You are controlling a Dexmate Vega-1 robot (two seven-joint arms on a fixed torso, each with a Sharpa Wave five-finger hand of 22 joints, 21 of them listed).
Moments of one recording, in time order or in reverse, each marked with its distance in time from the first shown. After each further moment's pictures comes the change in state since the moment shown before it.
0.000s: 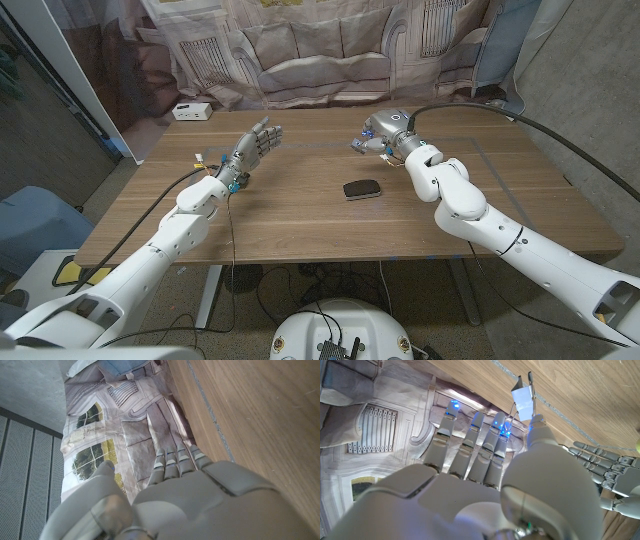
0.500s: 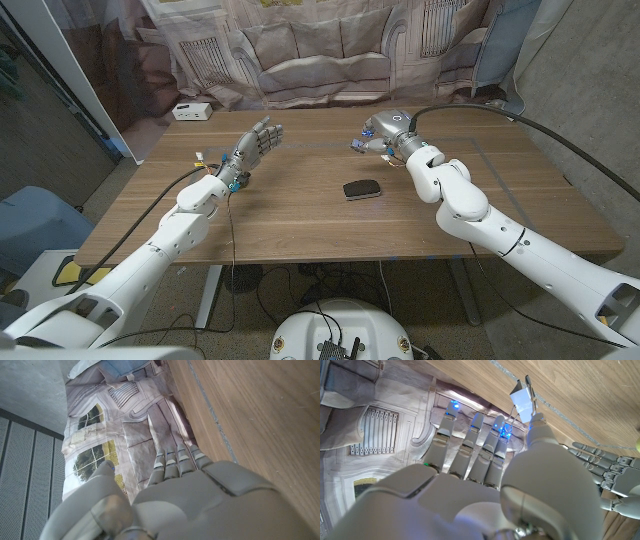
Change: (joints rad) left arm -0.001 0.004 0.001 -0.015 0.006 0.003 0.005; left_hand 0.000 0.000 0.005 -0.004 0.000 0.000 0.000 0.000 0.000 0.000 0.000 0.000 0.000 0.000 0.000 0.000 0.000 0.000 0.000 0.000 0.000; right arm -0.013 -0.005 0.010 -0.010 0.006 -0.002 -0.004; right_hand 0.012 -0.012 0.005 -0.001 -0.016 -0.024 -0.023 -0.020 0.000 -0.068 -0.007 -0.021 0.005 -0.036 0.011 0.000 0.008 -0.007 0.018 0.005 0.000
